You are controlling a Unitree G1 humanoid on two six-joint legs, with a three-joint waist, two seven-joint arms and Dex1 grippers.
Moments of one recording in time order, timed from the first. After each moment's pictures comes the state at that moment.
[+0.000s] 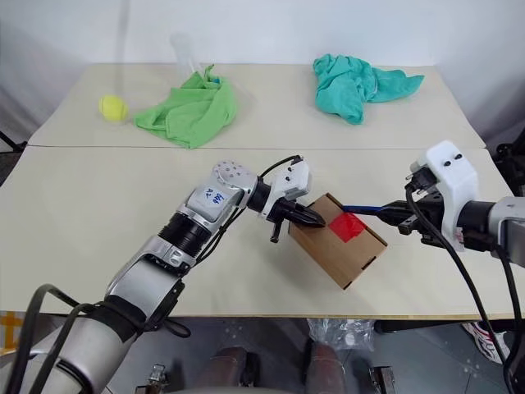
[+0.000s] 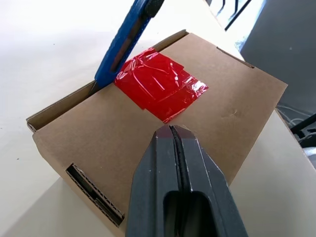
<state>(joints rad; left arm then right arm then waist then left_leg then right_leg) -1.10 0.13 -0.38 0.61 -0.05 0.33 -1.19 -0.50 -1.07 -0.44 -0.56 0.94 1.60 0.54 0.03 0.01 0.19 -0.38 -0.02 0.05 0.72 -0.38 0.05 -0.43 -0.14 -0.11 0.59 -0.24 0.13</state>
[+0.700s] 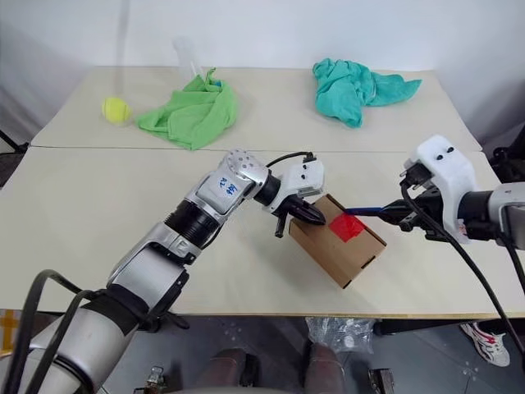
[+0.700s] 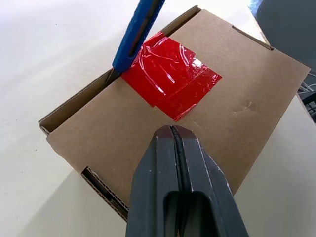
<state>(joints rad) -1.19 0.11 -0.46 0.64 0.04 0.41 -1.17 -0.57 -1.16 -0.31 -0.49 0.94 1.59 0.59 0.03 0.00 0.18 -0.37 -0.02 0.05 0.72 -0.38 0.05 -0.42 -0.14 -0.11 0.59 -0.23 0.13</state>
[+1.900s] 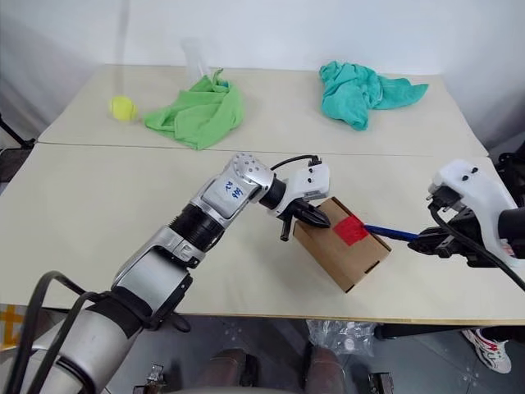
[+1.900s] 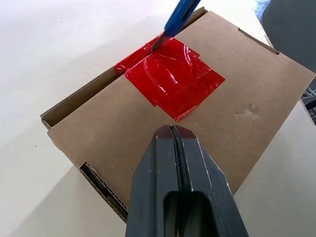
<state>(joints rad) -1.17 0.09 -0.46 0.62 0.04 0.45 -1.15 -0.35 -1.45 -0.37 -0.49 0.95 1.57 0.83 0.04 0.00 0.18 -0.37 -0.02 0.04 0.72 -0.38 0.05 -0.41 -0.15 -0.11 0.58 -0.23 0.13</state>
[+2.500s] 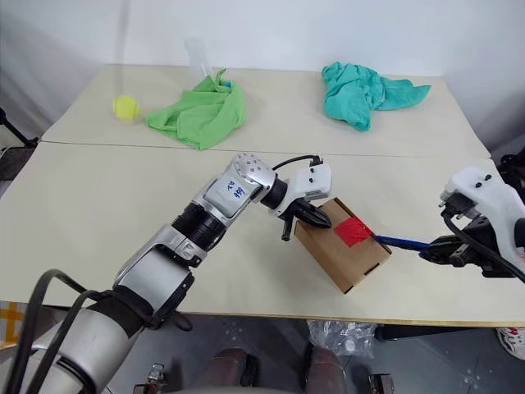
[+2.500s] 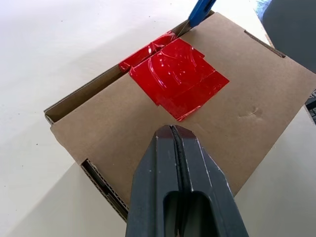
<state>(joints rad) -1.19 0.08 -0.46 0.65 0.04 0.43 -1.15 -0.22 -1.49 -0.50 -0.50 0.95 1.59 0.88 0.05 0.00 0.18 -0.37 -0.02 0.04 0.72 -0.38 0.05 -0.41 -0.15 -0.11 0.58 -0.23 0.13</state>
